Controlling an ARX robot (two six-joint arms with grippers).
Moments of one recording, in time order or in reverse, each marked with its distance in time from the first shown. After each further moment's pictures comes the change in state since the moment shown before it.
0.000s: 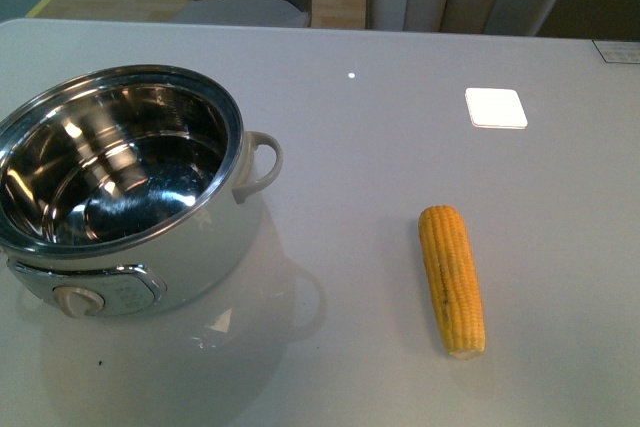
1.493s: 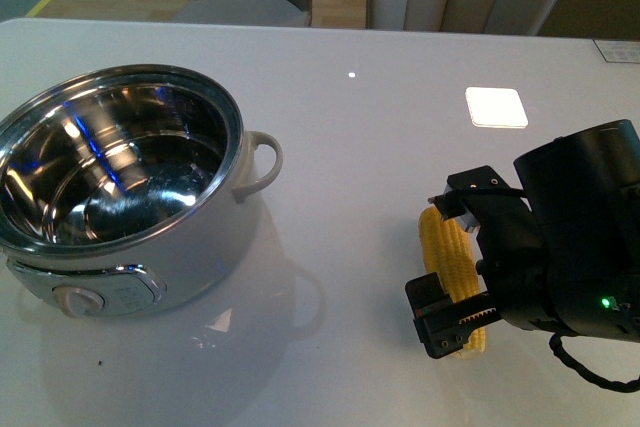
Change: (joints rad) left arm 0.000 -0.001 0.000 0.000 0.000 0.000; right arm 0.370 2.084 0.601 0.685 0.002 -0.080
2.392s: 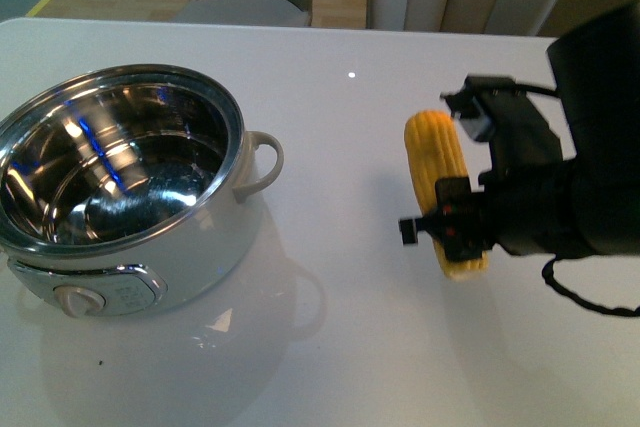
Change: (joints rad) left arm 0.000 0.000 0.000 0.000 0.000 0.000; right arm 0.000 -0.228 0.014 -0.087 -0.101 0.180
